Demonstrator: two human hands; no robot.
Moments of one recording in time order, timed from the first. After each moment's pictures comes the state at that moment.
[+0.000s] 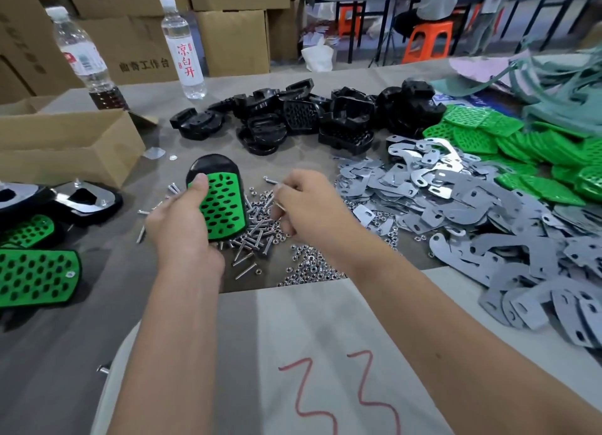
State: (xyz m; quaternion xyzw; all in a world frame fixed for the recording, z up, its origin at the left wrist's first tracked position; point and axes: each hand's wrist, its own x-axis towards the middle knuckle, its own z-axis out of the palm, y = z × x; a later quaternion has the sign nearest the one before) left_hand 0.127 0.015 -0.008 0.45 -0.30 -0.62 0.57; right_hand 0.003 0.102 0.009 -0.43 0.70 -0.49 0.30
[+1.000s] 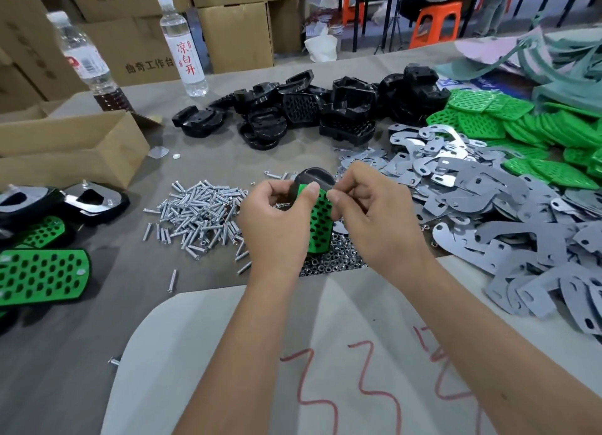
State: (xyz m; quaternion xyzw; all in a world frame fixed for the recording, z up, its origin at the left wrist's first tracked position) left_hand 0.067 0.077 -0.026 0.42 -0.59 -0.49 0.49; right_hand -0.041 0.159 -0.027 -0.48 0.65 -0.58 0.09
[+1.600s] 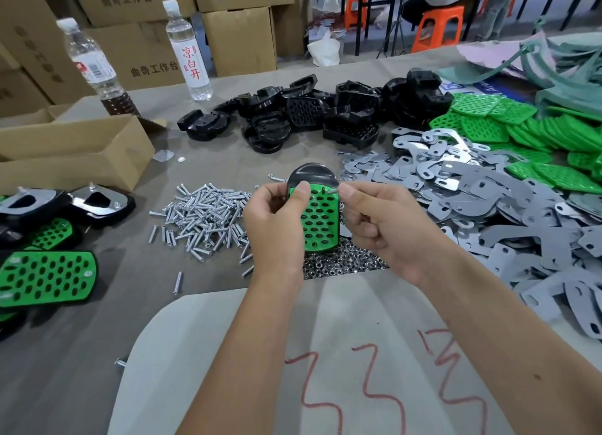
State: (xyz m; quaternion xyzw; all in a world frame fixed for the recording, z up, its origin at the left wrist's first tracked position) left_hand 0.067 0.080 -0.021 0.39 -0.47 -0.62 0.49; right_hand -0.053 0.166 -0.016 -0.33 0.51 -0.65 0.46
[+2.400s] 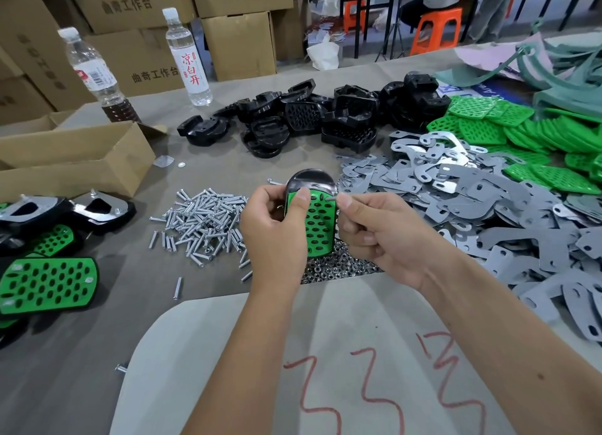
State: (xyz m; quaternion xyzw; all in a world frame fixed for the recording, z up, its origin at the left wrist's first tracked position) left_hand 0.070 0.081 -0.022 0.38 -0.59 -0.48 0.52; right_hand -0.051 0.169 -0.013 -0.34 0.47 -0.63 0.52
